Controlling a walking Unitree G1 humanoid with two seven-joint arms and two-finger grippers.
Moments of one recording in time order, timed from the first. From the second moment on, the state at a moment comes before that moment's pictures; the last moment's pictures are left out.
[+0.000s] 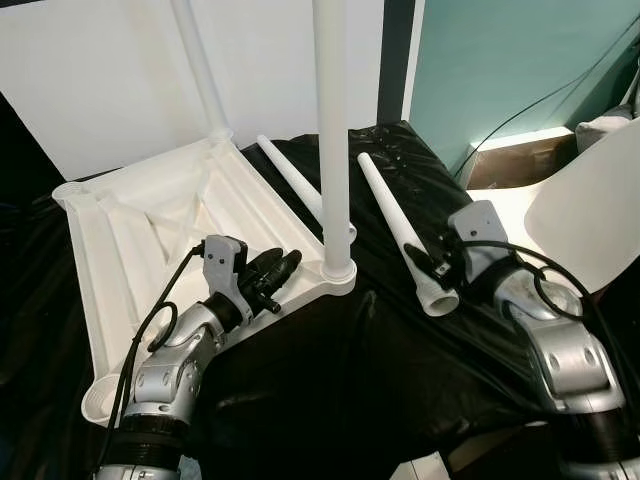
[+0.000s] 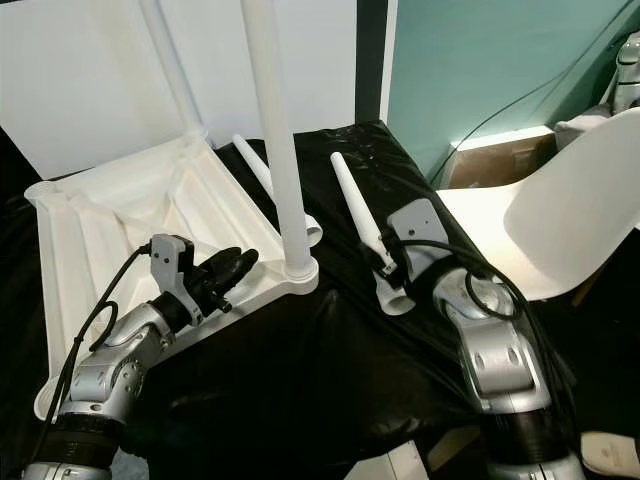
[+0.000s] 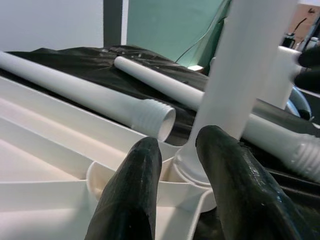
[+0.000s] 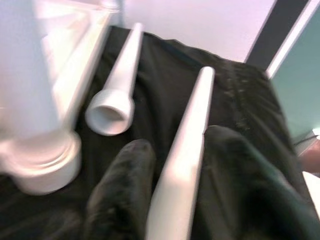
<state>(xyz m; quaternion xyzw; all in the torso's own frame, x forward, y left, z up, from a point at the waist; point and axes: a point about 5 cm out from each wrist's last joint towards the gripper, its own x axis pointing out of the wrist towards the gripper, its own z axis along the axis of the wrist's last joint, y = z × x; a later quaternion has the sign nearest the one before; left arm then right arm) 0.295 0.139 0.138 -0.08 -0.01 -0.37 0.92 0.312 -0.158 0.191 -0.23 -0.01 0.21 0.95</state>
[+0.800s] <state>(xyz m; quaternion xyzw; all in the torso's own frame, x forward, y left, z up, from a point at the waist) 0.315 0.179 0.141 -0.09 -0.04 -0.15 0.98 0.375 -0.096 0.174 -0.18 -0.06 0.25 0.95</state>
